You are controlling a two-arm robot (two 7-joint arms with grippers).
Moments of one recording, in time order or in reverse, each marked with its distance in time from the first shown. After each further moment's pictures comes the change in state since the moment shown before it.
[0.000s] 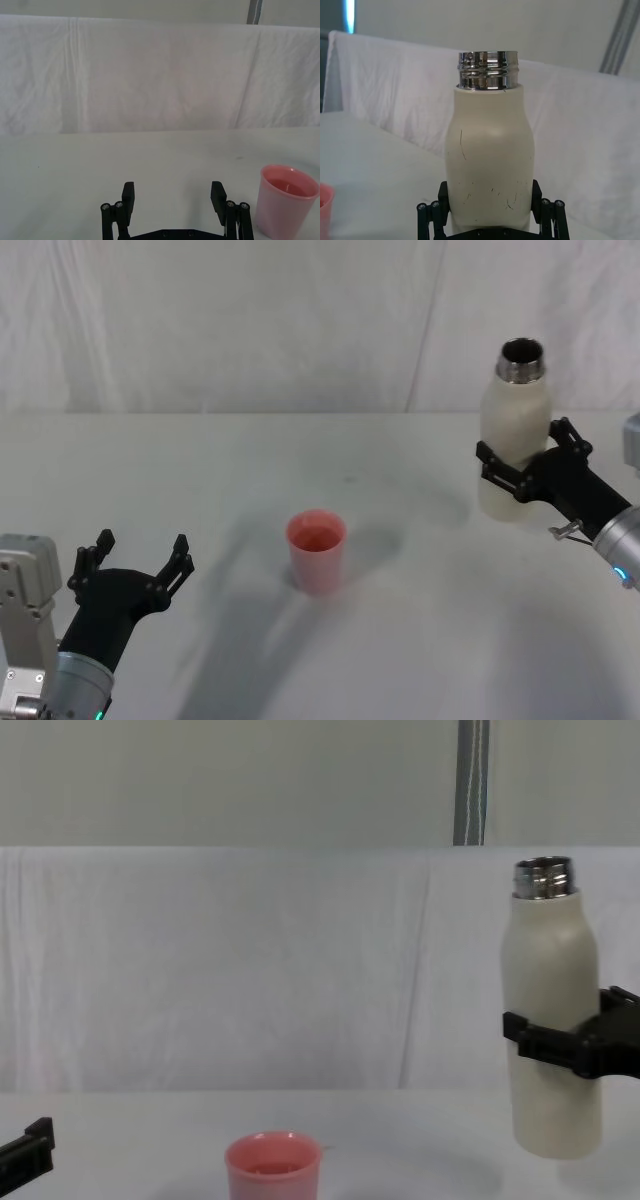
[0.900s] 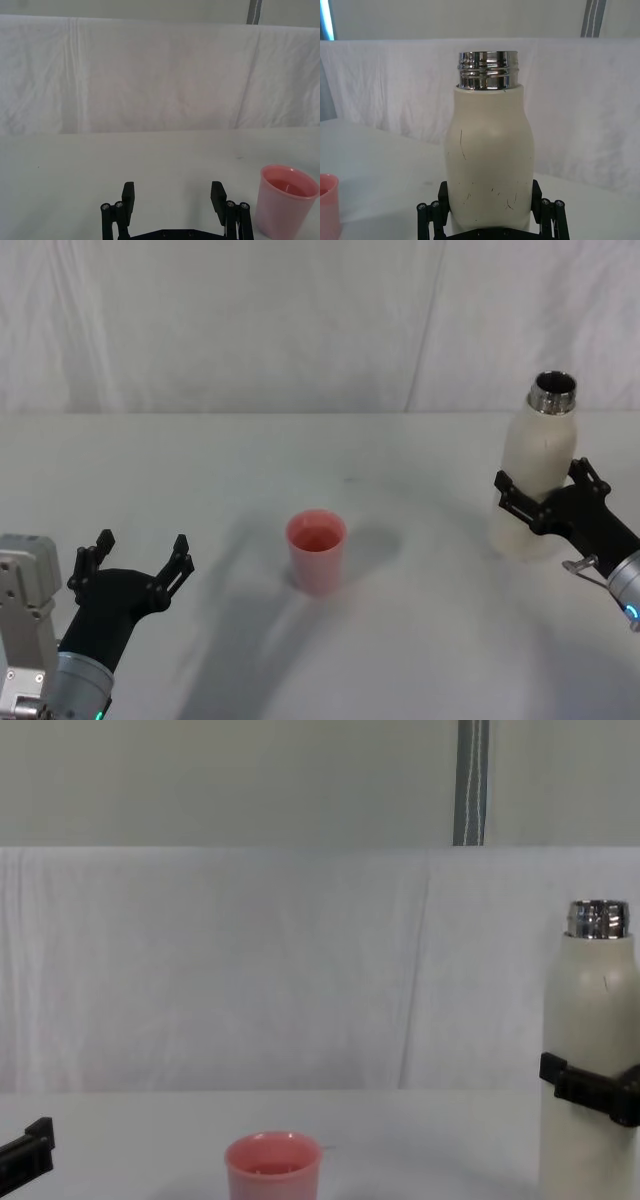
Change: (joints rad) left arm 0.000 0.000 0.000 0.000 0.000 0.000 0.000; right arm -0.097 -0.003 0.041 -0.028 0.093 0.022 -0.016
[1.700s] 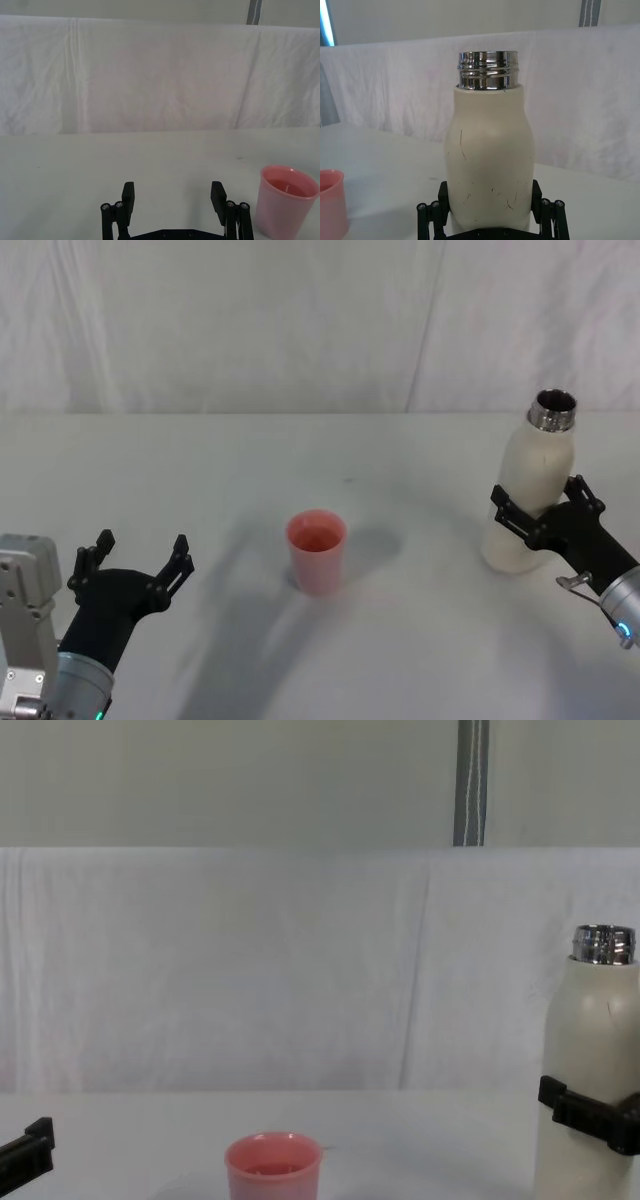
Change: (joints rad) left arm 0.000 0.000 0.000 0.000 0.000 0.000 0.000; right arm -0.016 -0.021 0.000 0.044 0.027 -0.049 0.011
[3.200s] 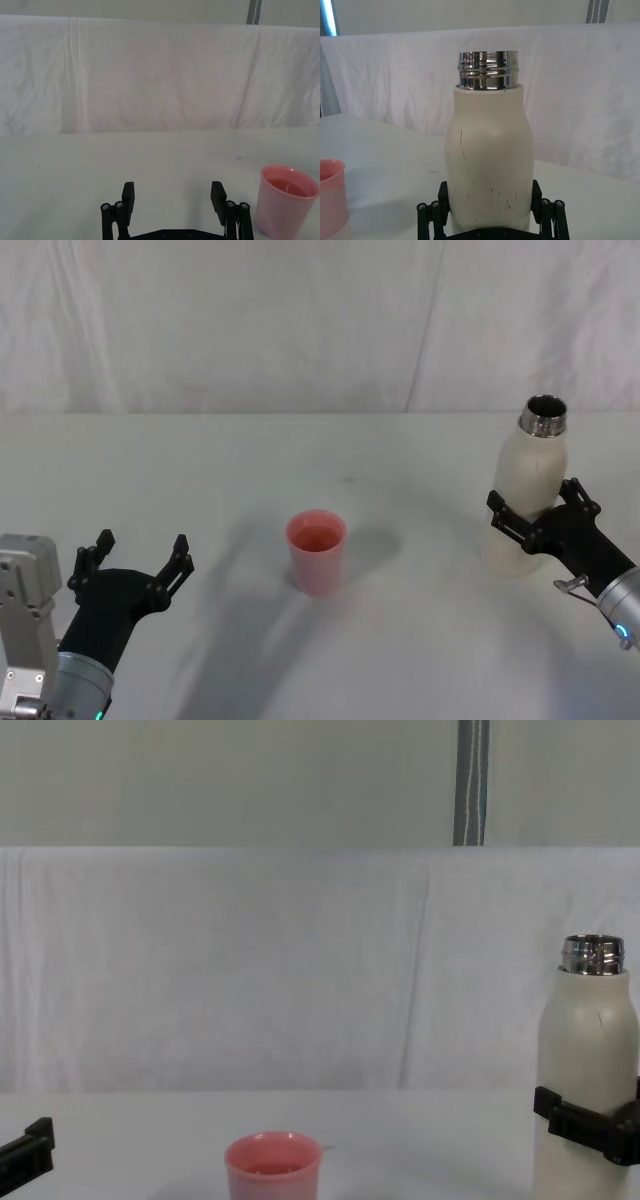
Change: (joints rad) left arm 0.000 0.000 0.000 0.000 0.000 0.000 0.000; right arm 0.007 0.004 -0.010 0.014 -0.028 -0.006 0.003
